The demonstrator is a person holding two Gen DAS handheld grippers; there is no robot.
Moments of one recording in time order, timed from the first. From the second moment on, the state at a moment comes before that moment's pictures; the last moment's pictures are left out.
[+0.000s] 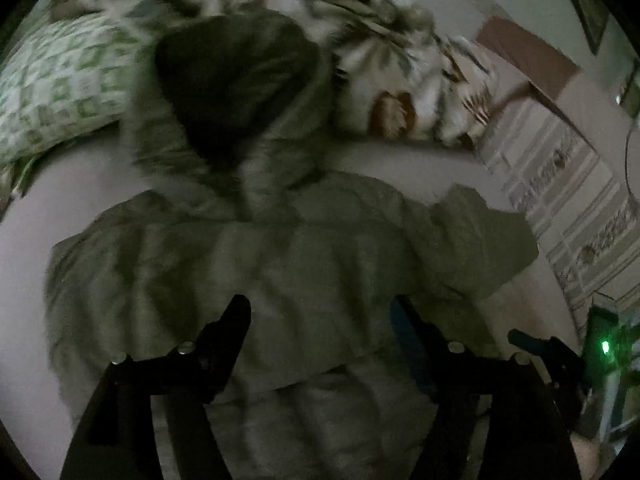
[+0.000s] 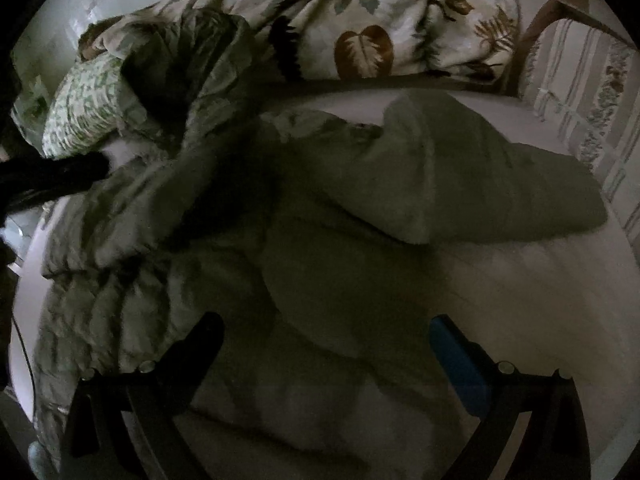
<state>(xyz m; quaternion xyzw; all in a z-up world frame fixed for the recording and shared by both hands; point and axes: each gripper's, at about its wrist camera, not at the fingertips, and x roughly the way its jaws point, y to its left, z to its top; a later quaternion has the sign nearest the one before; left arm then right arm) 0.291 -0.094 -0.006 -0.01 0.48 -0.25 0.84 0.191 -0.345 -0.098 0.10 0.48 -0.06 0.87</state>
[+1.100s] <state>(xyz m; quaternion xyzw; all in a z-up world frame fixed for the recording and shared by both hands) 0.287 0.003 -0.078 0.07 0.47 -0.07 0.87 0.270 -0.368 -0.100 0.14 0.46 -0.03 0.88</state>
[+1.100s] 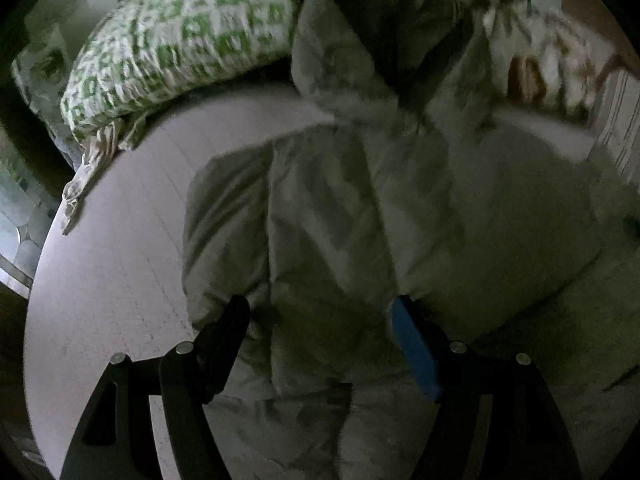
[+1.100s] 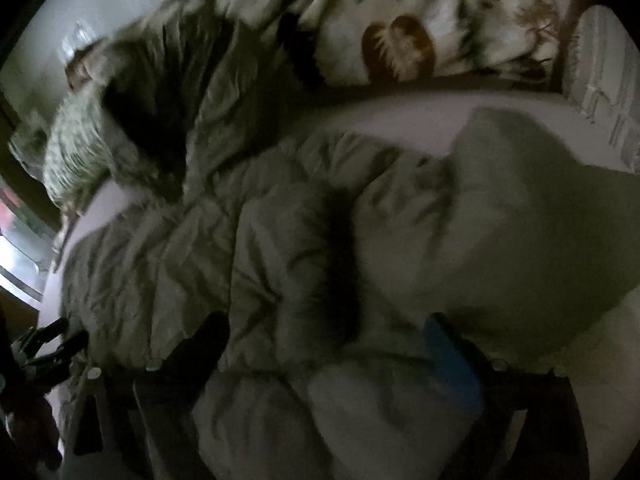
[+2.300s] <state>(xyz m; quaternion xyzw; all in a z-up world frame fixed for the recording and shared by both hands) 0.300 -0.149 -0.132 0.16 0.49 -0.13 0.85 0.180 -0.764 -0.149 0.36 0.39 -0.28 0.80</state>
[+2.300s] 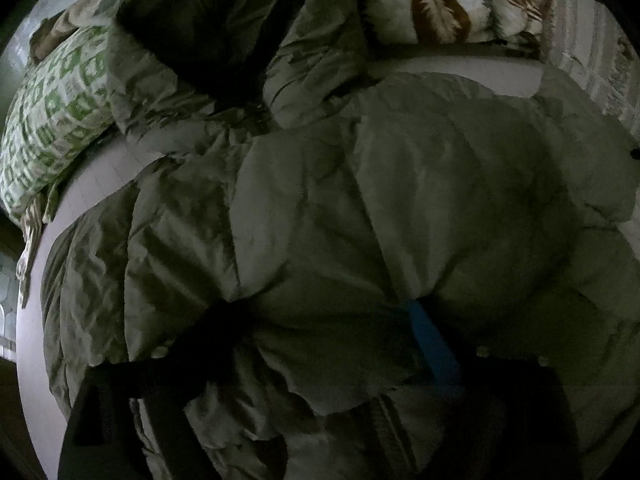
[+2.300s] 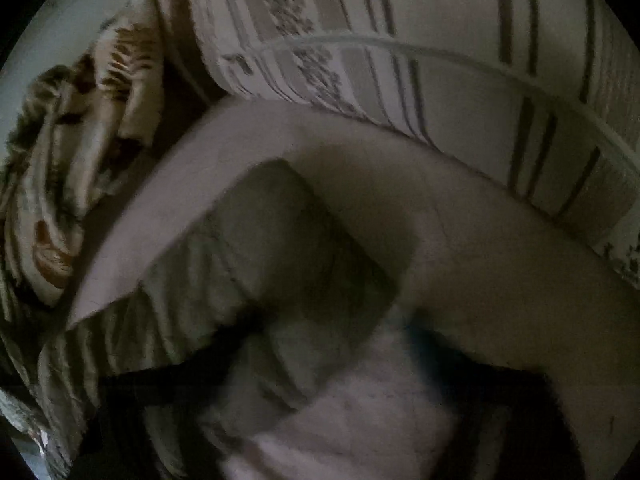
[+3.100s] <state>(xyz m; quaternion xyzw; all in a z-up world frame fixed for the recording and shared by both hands) 0.267 -0.061 -0.061 0.09 0.47 -0.10 0.87 0.215 -0.547 0.034 0.17 0.34 -0.11 0.92</state>
